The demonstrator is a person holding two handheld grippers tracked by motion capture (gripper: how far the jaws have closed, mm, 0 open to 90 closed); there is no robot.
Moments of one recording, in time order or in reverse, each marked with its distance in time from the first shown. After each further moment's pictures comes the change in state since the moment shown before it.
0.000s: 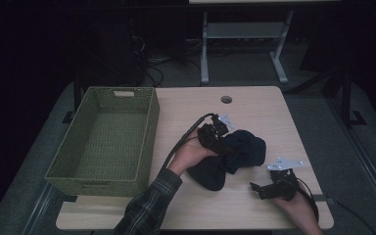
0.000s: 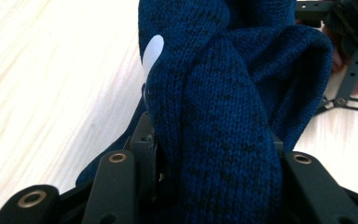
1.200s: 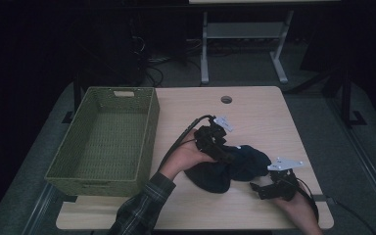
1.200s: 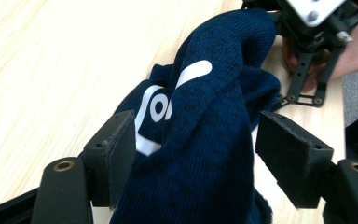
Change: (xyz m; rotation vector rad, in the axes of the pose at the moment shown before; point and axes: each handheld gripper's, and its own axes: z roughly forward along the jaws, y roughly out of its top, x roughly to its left) left arm -0.019 -0.004 -0.034 -0.036 -0.036 0.022; right arm 0.000 0.000 0.000 -0.001 0.002 -0.003
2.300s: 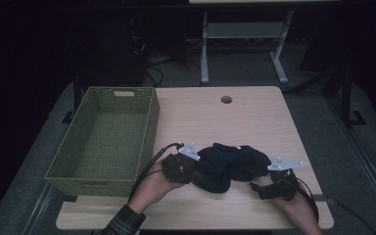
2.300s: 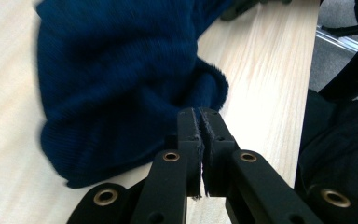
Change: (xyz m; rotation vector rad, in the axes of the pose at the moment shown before) left arm -0.038 -0.097 -0.030 0.053 -0.006 -0.093; right arm 0.000 0.000 0.000 0.001 0.000 0.001
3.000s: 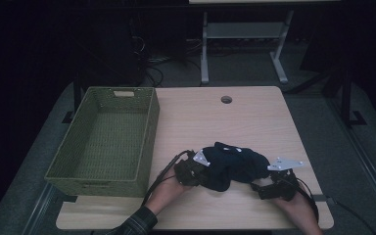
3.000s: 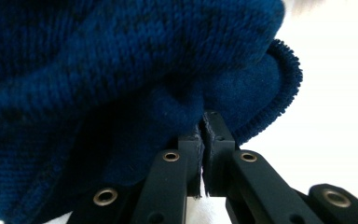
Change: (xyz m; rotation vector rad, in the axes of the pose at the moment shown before) left arm 0.017 -0.007 0.062 0.030 0.091 -0.006; right arm 0.000 0.000 0.000 0.000 0.000 0.000
